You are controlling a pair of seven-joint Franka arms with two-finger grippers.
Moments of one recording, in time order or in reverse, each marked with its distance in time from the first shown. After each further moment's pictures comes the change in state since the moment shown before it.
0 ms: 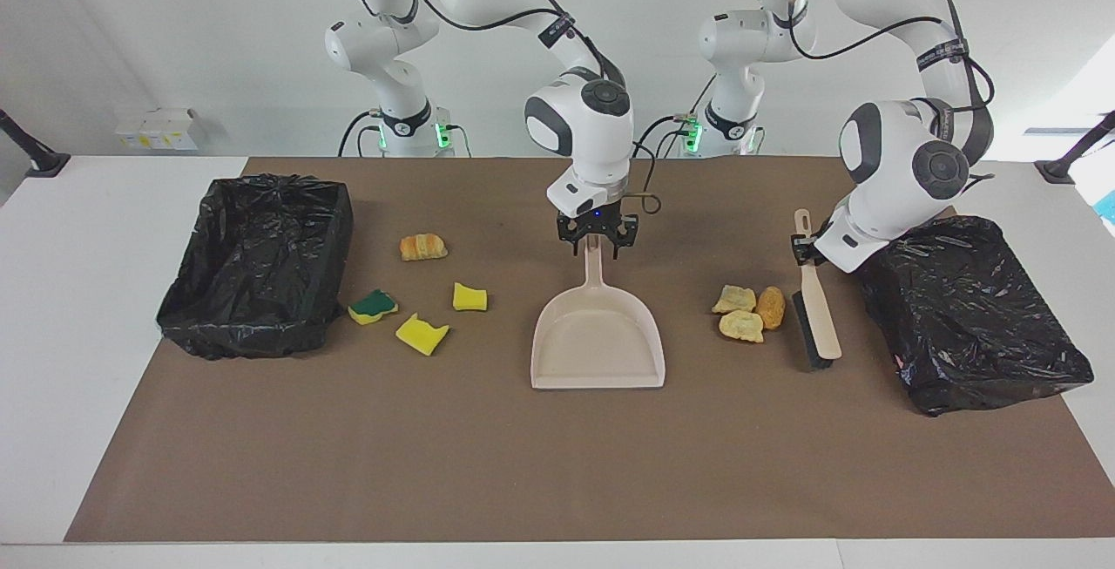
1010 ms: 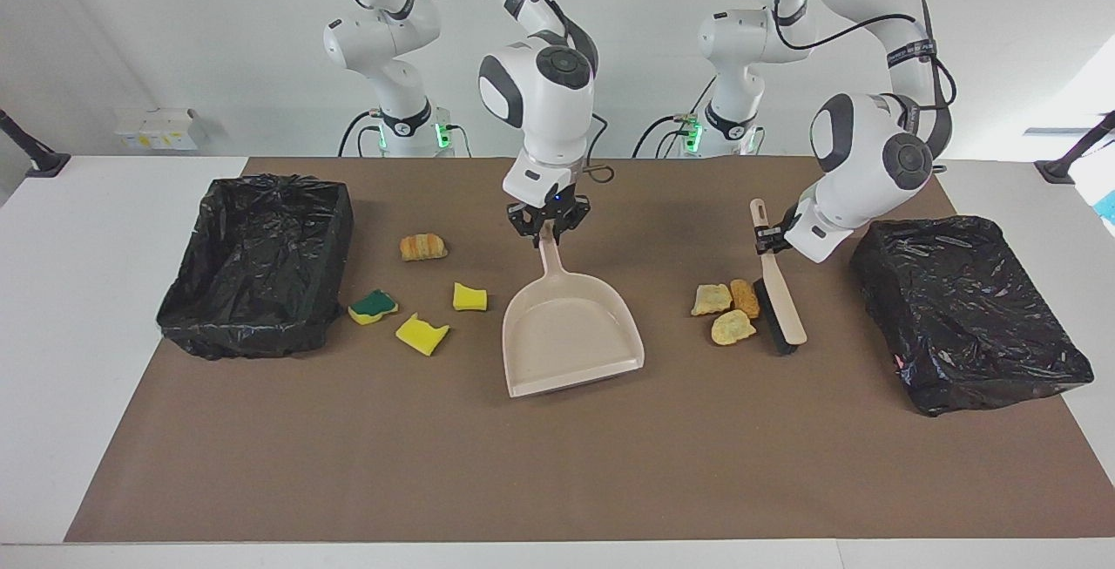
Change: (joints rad) left arm -0.052 -0.067 0.011 -0.110 -0.149 0.033 -0.148; right arm -0.149 -0.146 -0.012 0.036 -0.023 -0.285 -0.646
